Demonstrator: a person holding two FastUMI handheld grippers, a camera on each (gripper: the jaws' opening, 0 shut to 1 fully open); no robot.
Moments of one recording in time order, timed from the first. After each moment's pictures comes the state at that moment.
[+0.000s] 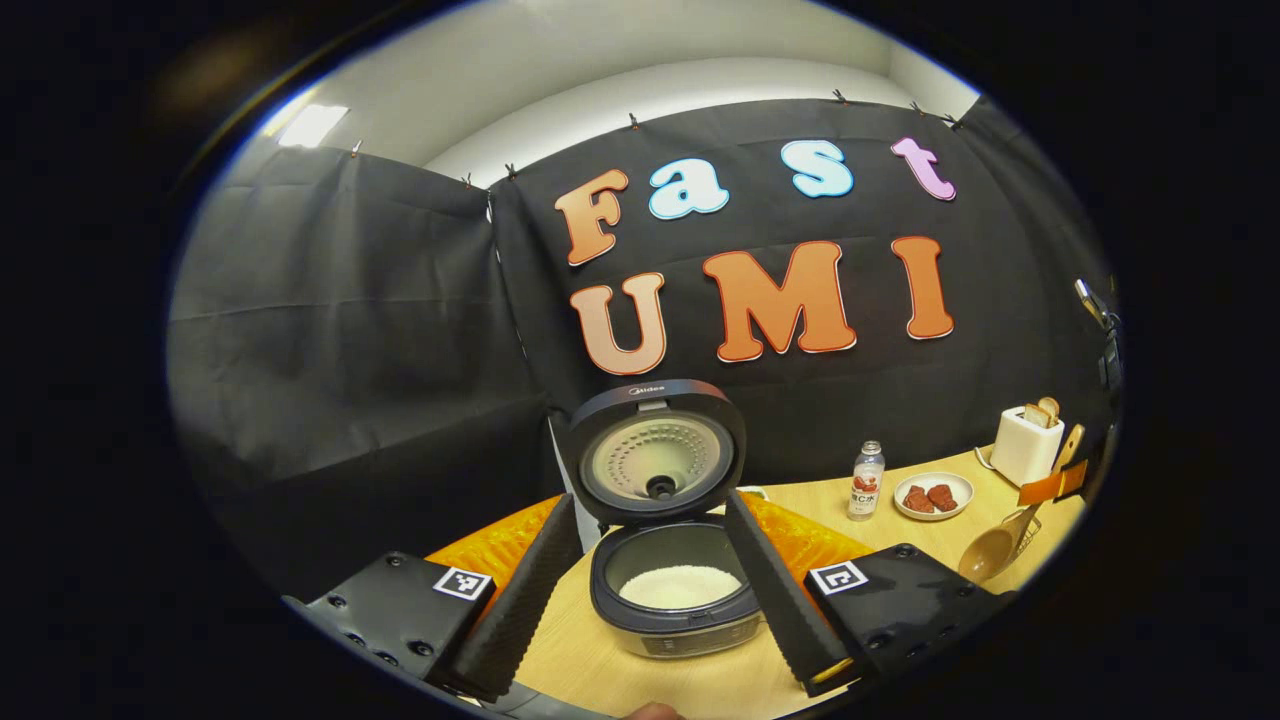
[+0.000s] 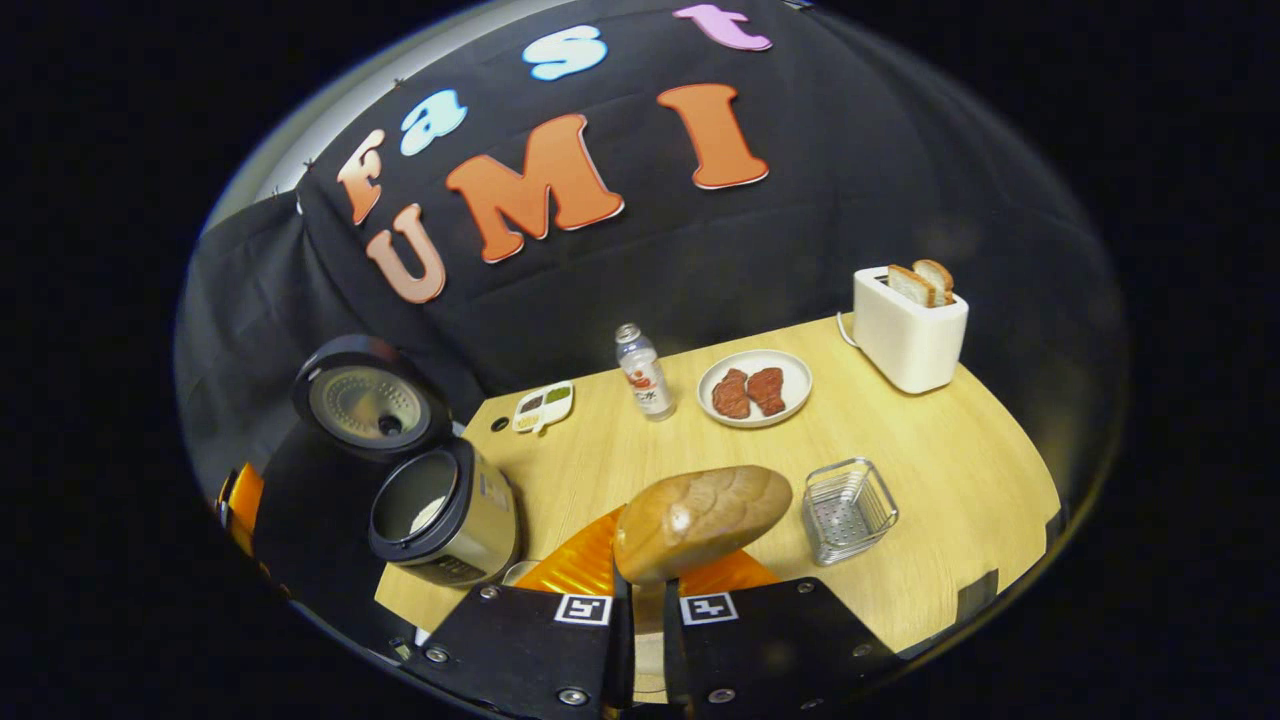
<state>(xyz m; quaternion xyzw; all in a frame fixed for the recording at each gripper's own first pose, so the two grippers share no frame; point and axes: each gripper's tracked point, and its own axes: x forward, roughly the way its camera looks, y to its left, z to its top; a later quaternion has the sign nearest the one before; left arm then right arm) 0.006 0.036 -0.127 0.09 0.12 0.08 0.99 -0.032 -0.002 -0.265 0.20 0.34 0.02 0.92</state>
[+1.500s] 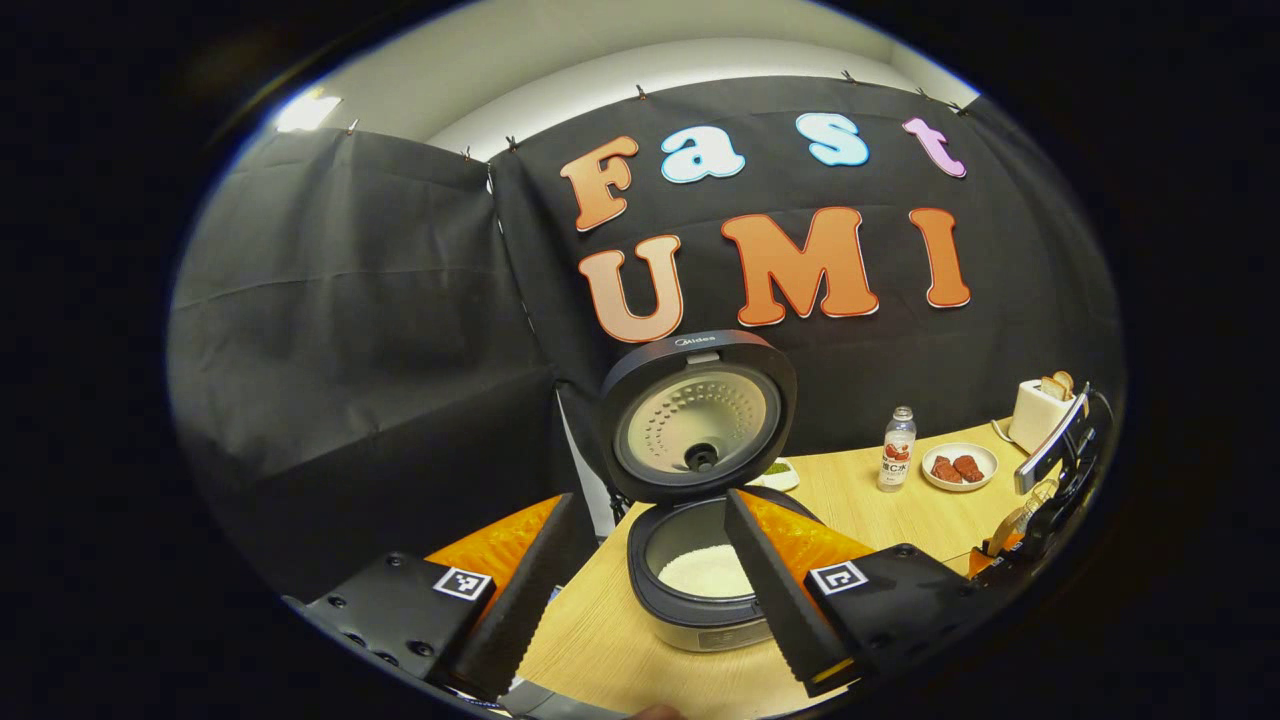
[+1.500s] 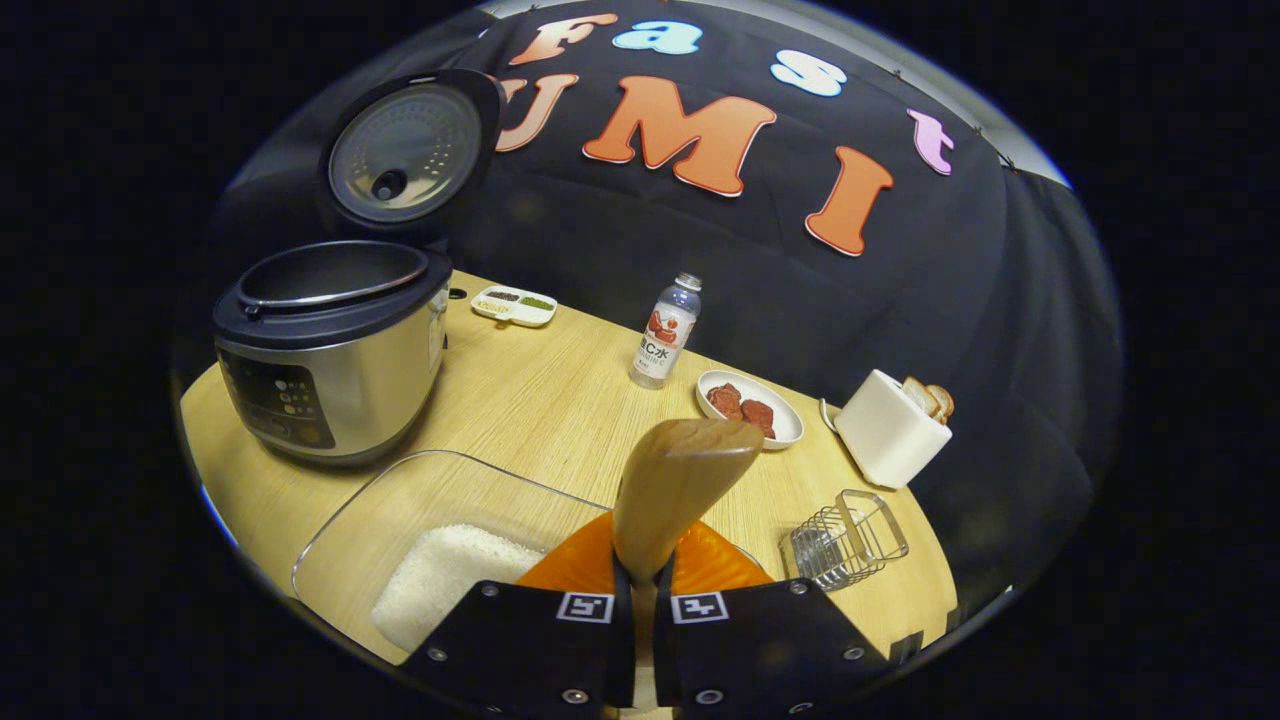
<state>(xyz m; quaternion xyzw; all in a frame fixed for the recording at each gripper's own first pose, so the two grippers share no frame) 0.025 0.091 -0.169 0.10 0.16 0.08 0.98 -0.024 0.068 -0.375 -0.08 0.29 -0.03 0.95</state>
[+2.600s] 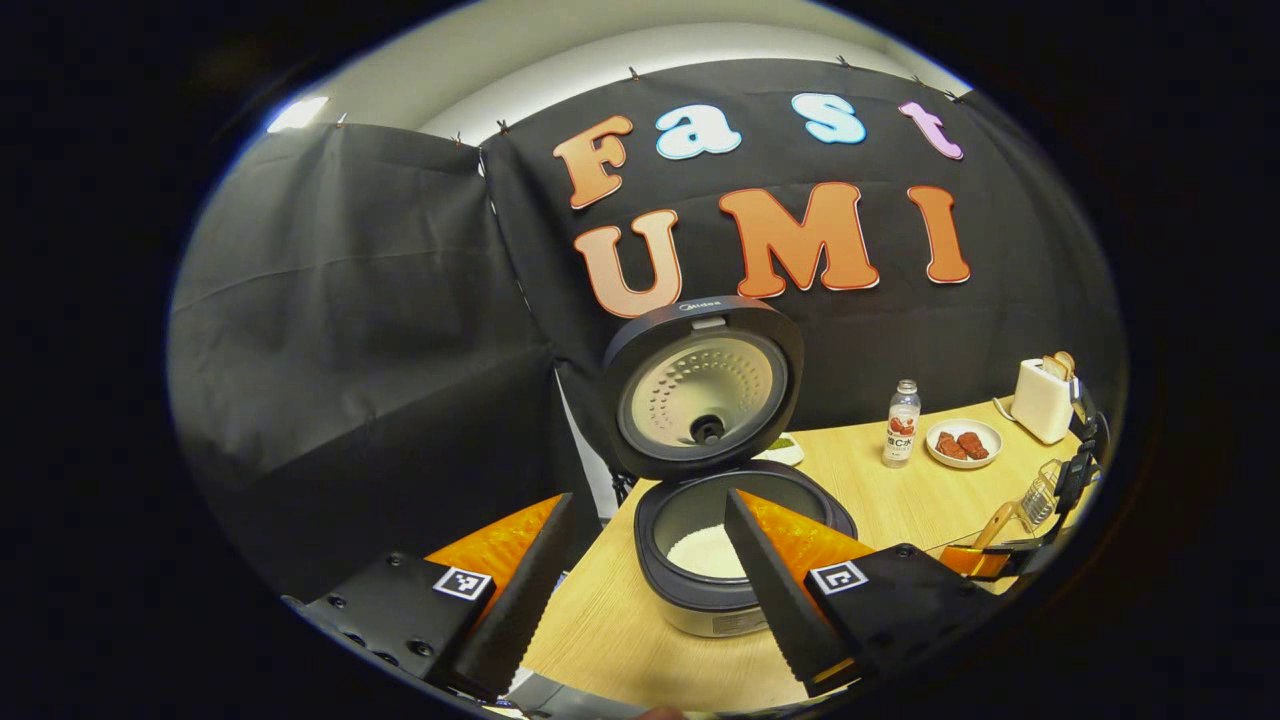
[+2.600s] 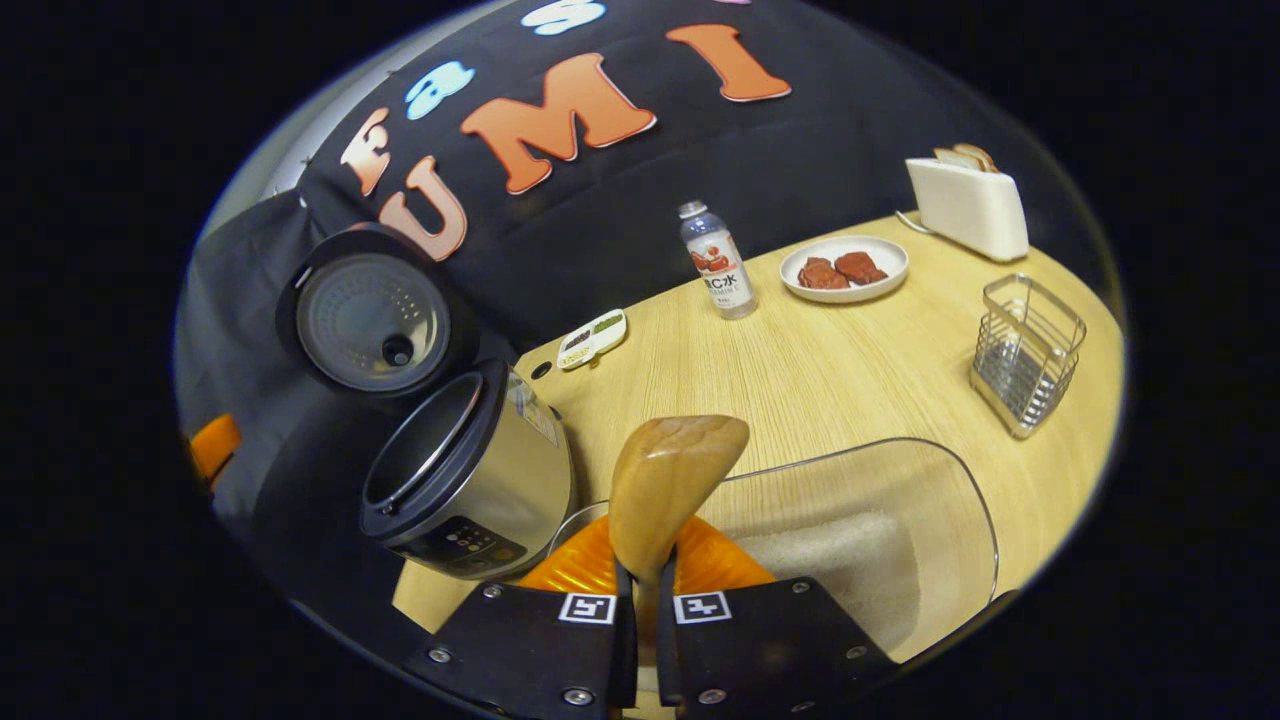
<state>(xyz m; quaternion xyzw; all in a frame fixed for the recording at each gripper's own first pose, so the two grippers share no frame) 0.021 0.098 -0.192 0.11 0.19 0.07 0.97 -0.034 0.140 -0.388 0.33 0.35 0.04 0.88</state>
